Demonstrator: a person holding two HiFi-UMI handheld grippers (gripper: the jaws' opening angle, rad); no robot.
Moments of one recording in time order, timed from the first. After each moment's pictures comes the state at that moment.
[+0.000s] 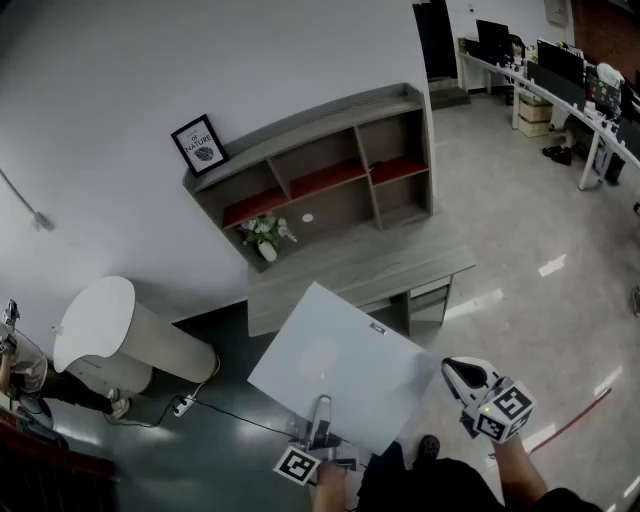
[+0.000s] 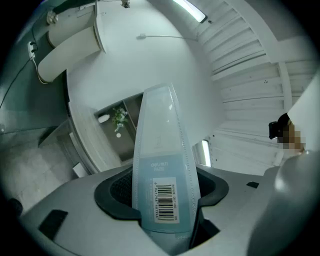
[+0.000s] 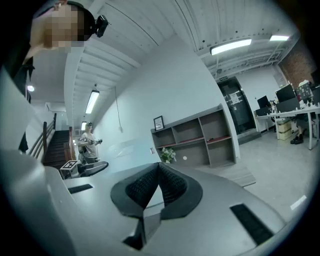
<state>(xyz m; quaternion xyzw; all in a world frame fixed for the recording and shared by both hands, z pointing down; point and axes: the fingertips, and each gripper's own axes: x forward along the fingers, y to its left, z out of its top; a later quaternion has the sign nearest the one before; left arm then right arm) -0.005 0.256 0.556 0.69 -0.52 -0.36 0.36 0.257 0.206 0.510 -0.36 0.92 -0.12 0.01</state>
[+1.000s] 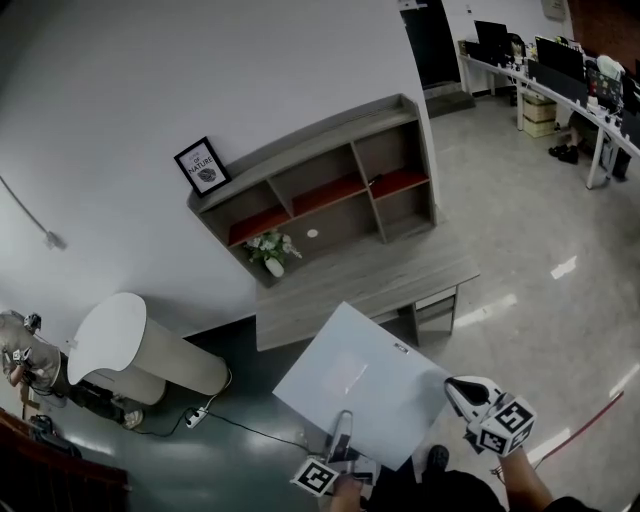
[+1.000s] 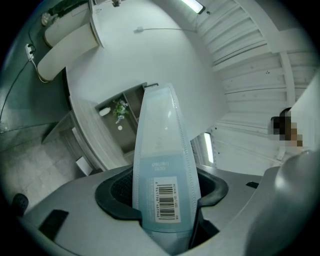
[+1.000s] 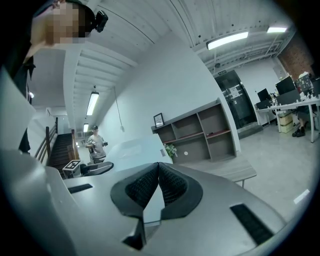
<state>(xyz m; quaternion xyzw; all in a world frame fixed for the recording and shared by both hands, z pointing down) 0.052 0.253 0.577 0.69 -0.53 -0.32 0.39 0.286 0.208 0.527 -0.35 0.93 -0.15 0.00</state>
